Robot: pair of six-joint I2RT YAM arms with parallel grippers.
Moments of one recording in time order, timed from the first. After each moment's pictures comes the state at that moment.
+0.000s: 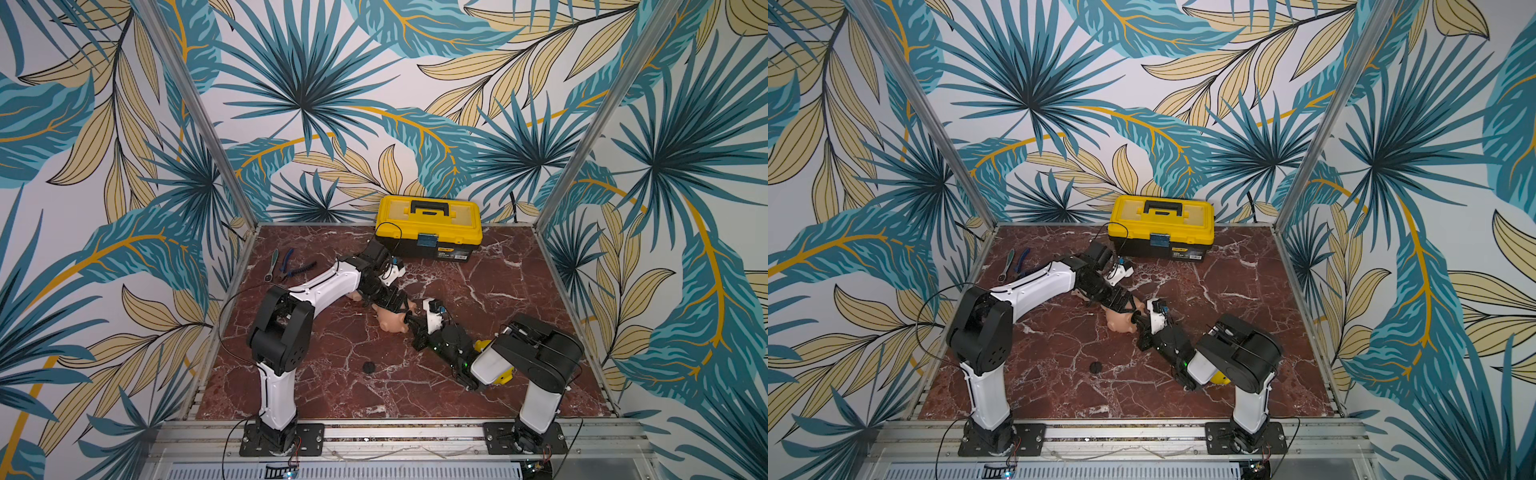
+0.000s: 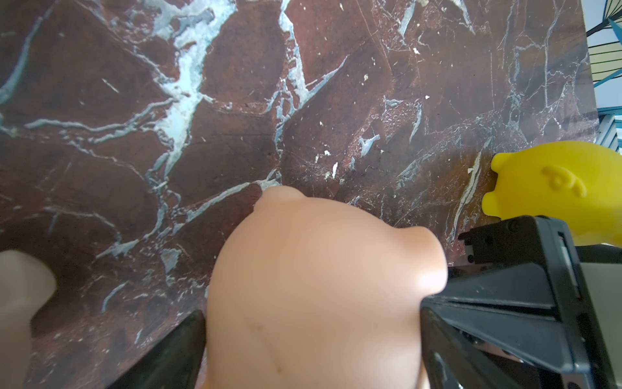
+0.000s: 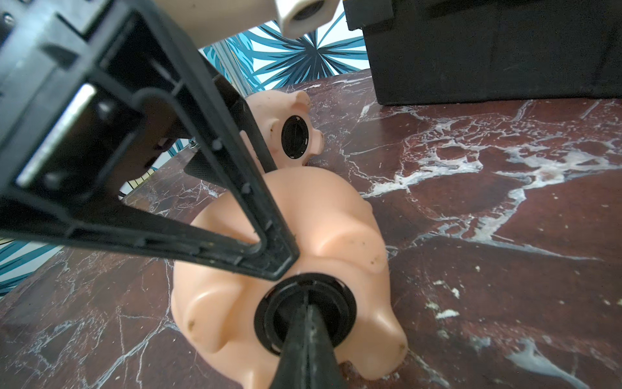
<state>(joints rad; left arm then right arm) -0.52 1.93 1.47 -0.75 0.46 -0.04 0.76 1.84 0.37 1.26 0.12 0.39</state>
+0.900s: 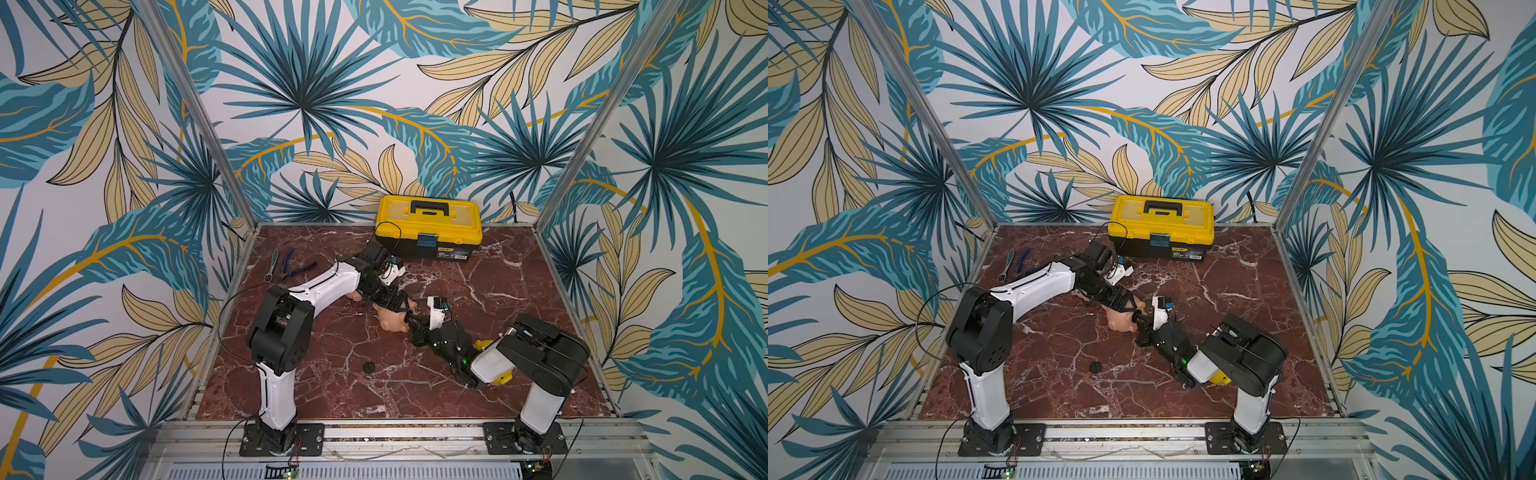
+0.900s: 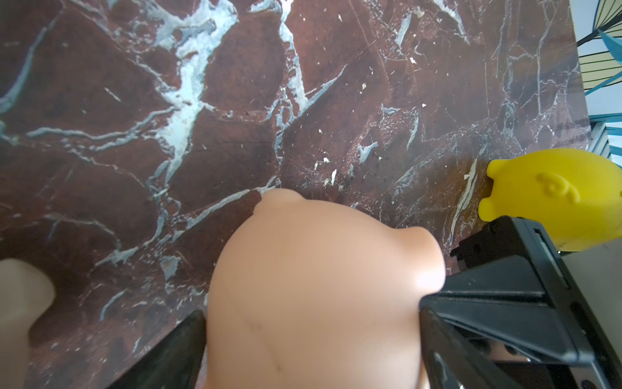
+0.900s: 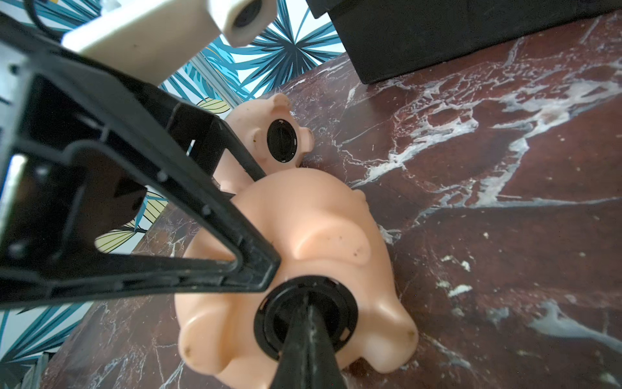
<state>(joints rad) -0.52 1.93 1.46 -0.71 0.47 -0.05 0.75 1.79 0.39 1.15 0.13 0.65</state>
